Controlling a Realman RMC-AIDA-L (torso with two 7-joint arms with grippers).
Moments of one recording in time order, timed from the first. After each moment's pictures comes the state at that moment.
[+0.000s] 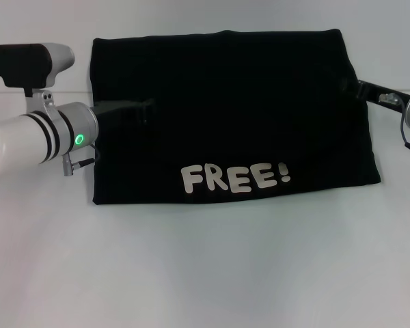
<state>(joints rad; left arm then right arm) -0.92 -2.09 0.22 0.27 2.17 0.69 -1.48 0.90 2.06 -0.26 -0.29 -2.10 -0.53 1.69</state>
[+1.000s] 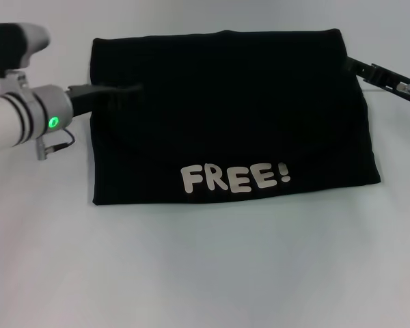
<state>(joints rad) -0.89 -2.08 0.37 0.40 2.17 0.68 -1.63 0.83 2.05 -0.26 -0.34 -1.94 -0.75 1.62</state>
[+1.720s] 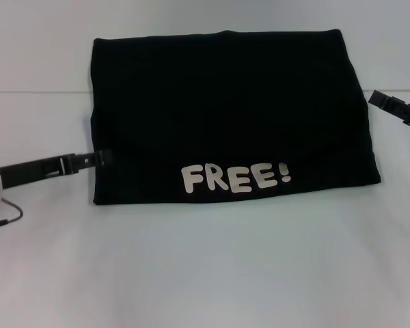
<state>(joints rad) -0.57 -2.09 0.44 0.70 2.21 1.25 -1.97 0.62 2.00 -0.25 -0.39 -1.94 -1.18 1.60</state>
